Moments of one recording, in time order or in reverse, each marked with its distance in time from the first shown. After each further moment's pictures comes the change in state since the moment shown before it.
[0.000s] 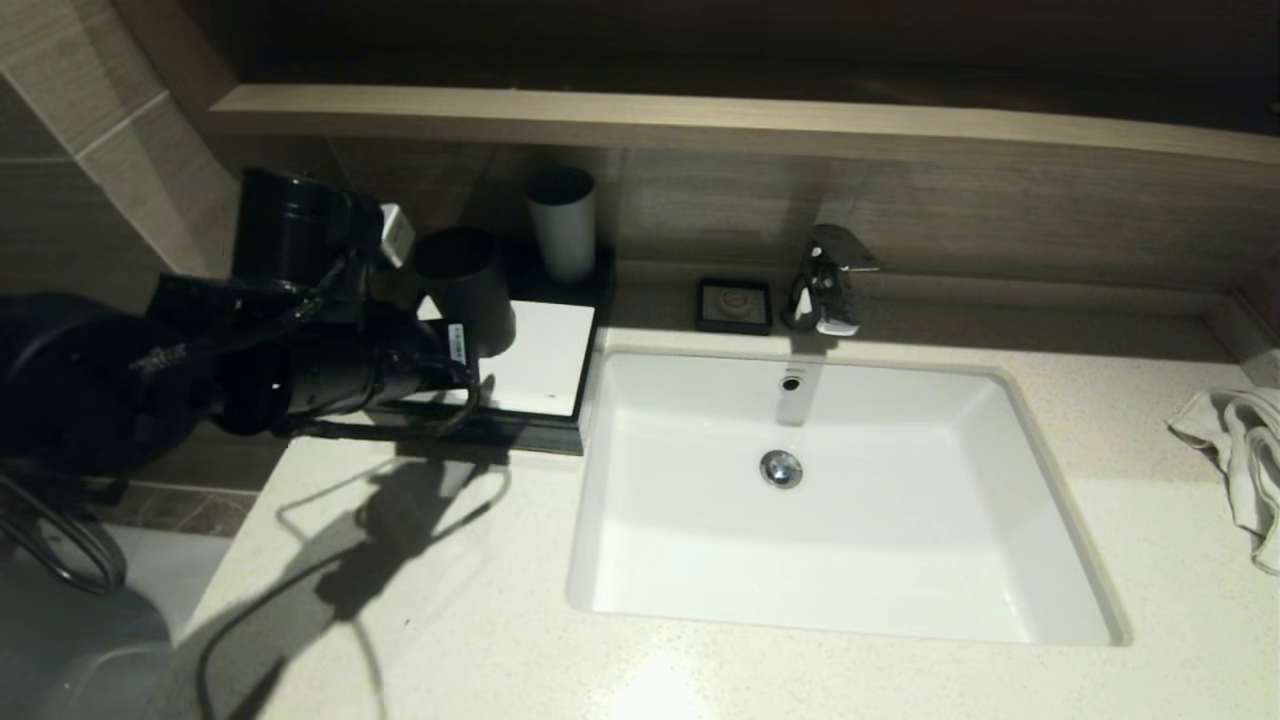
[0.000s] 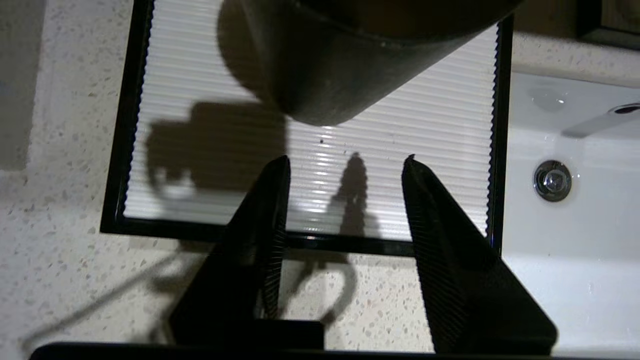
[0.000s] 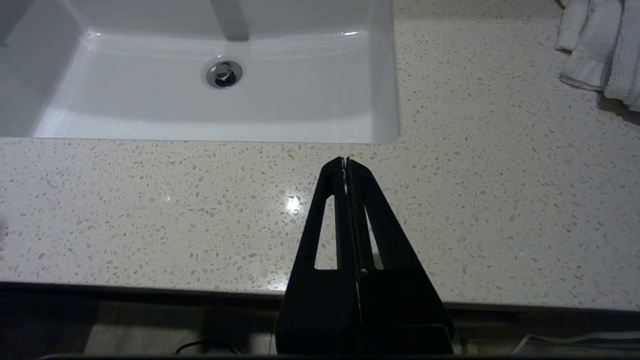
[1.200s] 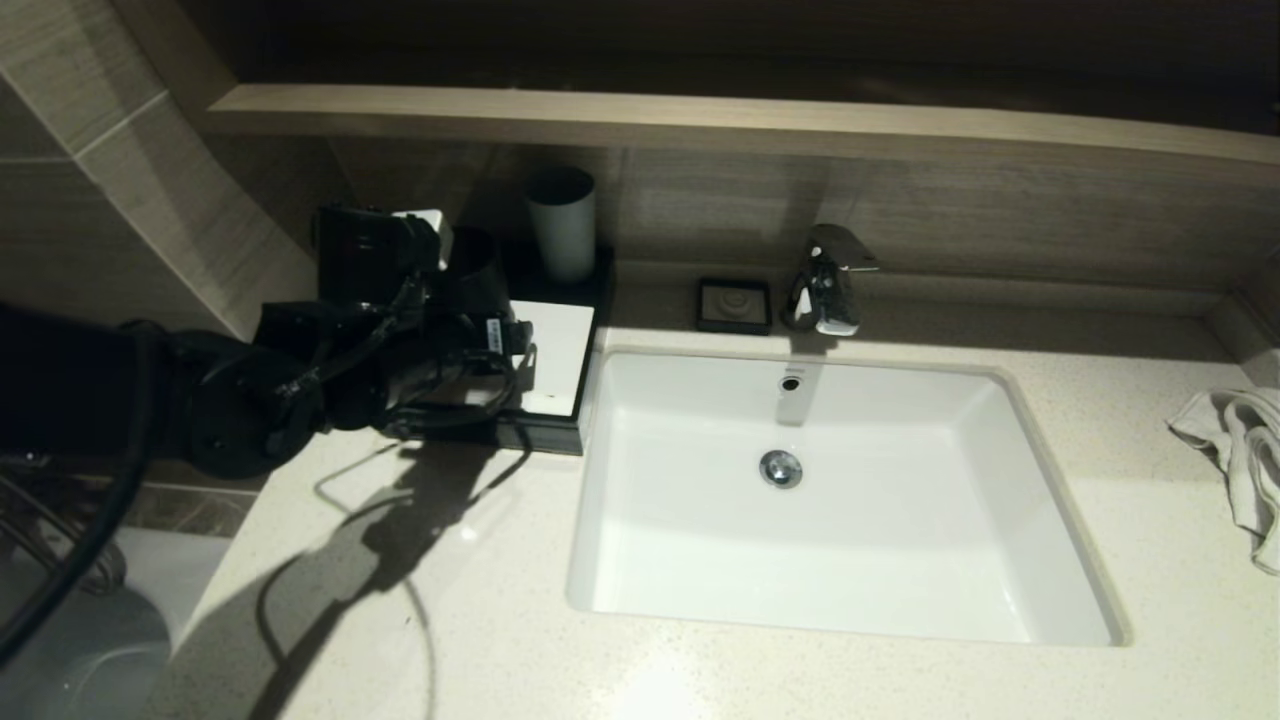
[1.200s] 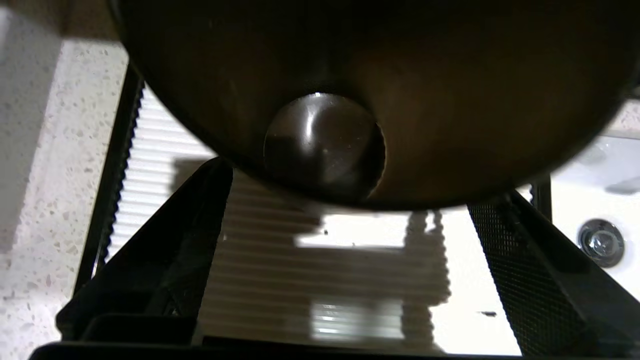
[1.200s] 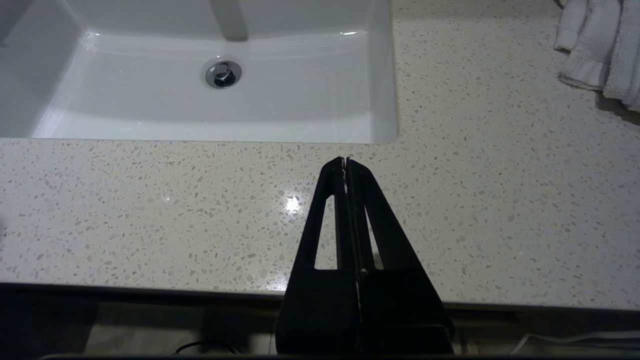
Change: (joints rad) left arm 0.004 0.147 -0.012 -0.257 0.071 0.084; right arm 0.000 0.000 0.000 0.000 -0.001 0.000
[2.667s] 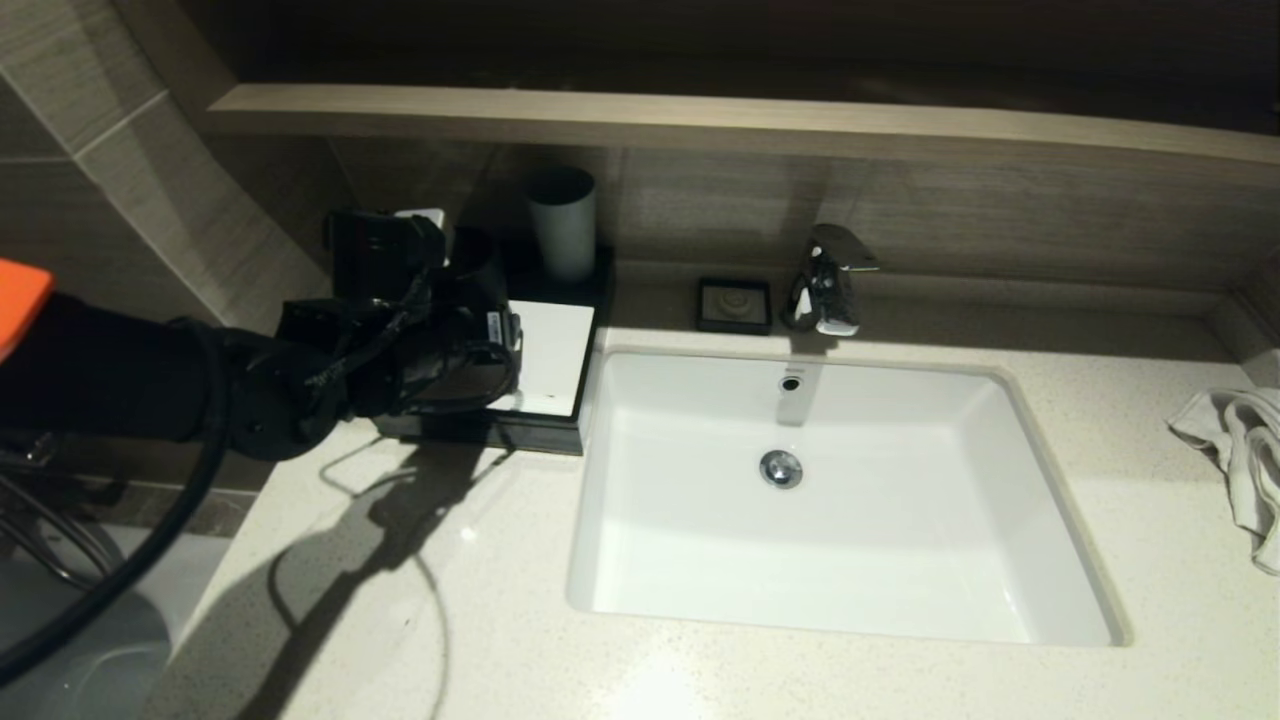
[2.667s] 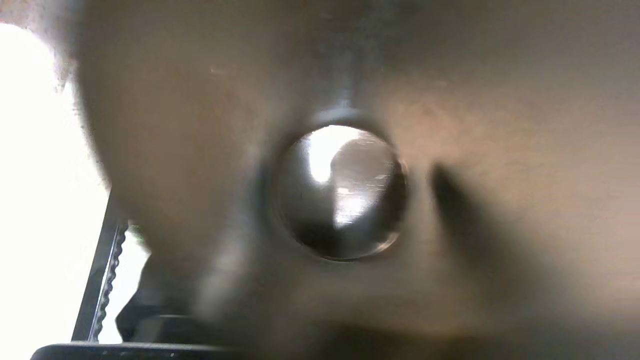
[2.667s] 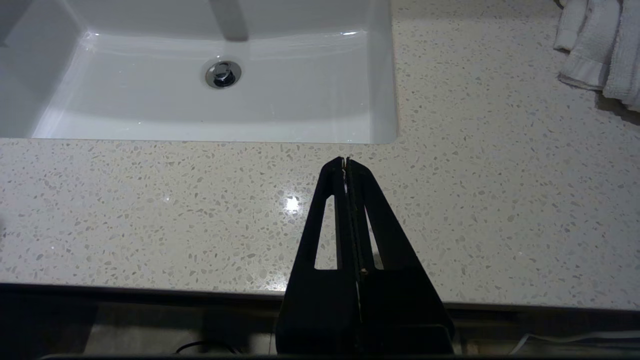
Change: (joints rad) left arm 0.034 0.064 -0.050 -0.039 0.001 0.017; right arm 0.000 0.000 0.000 0.000 0.000 0.000
